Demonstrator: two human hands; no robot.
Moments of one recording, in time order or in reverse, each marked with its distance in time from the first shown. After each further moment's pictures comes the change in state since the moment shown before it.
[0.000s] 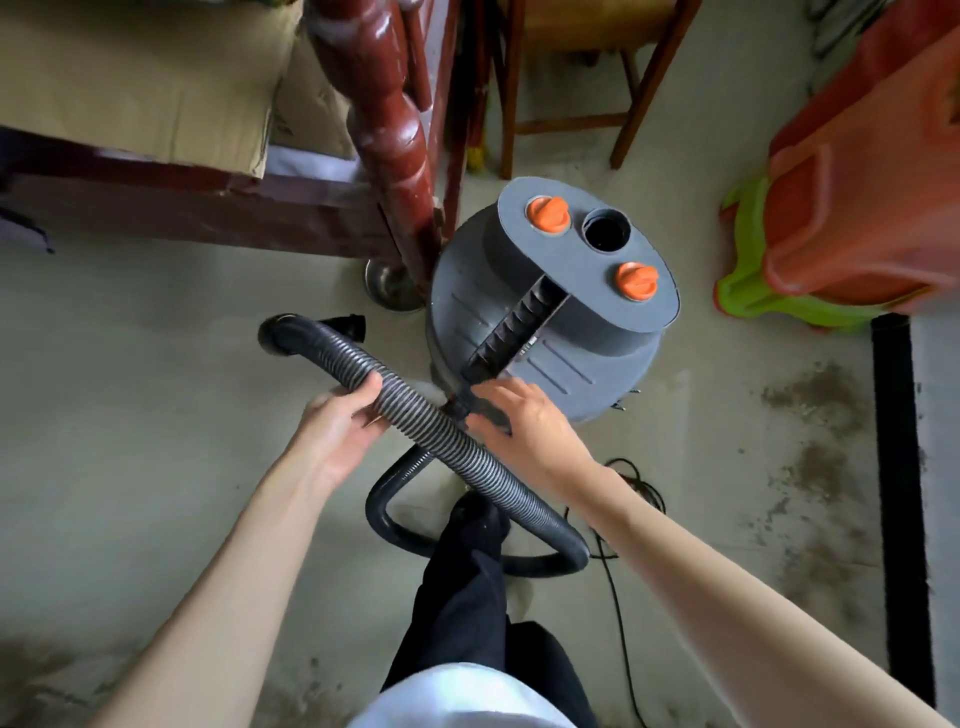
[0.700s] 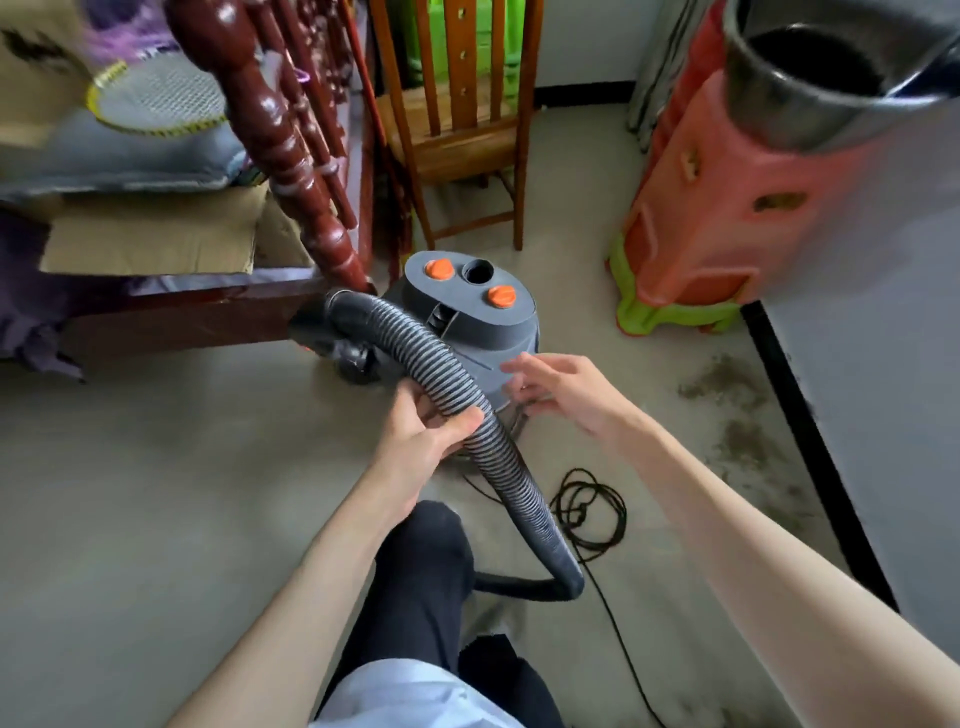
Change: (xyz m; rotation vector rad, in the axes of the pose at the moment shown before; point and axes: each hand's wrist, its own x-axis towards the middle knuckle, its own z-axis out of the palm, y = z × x) left_hand -0.251 -0.074 0.090 0.425 -0.448 0.378; right_hand -0.197 -0.003 -0.108 0.805 0.196 0.154
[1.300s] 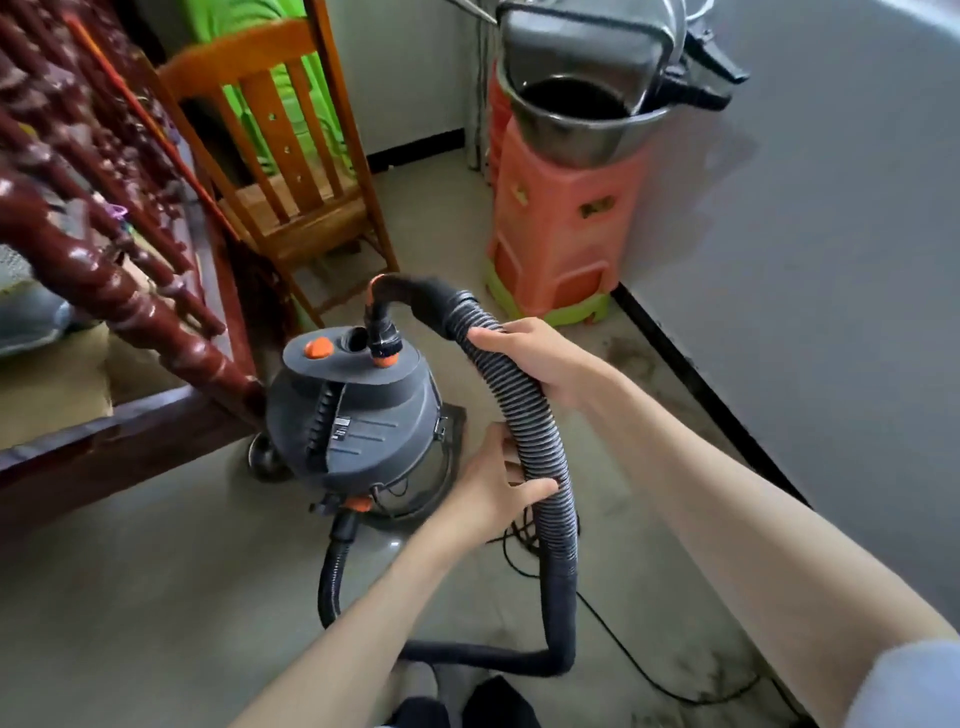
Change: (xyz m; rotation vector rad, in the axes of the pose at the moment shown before) left_hand -0.015 -0.017 0.132 0.733 -0.567 0.069; right_hand -0.054 -0.055 -0.085 0.166 0.266 0.016
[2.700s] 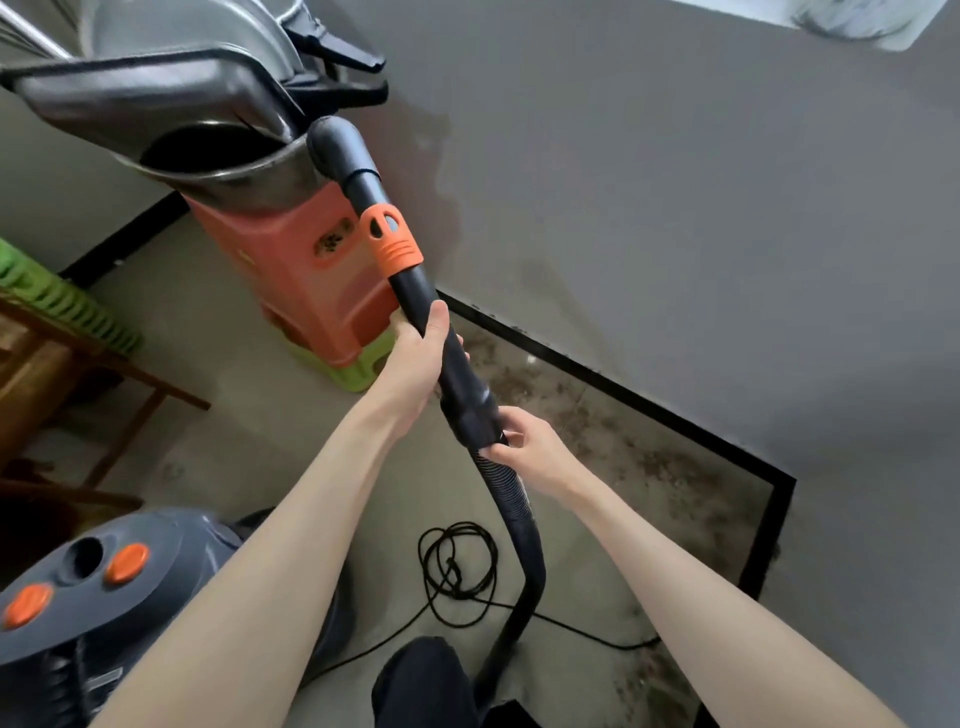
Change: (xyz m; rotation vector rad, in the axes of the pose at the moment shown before) left_hand 0.246 0.134 0.179 -0.213 -0.145 0.048; right_hand -0.040 0.173 -0.225 0.006 0.563 0.049
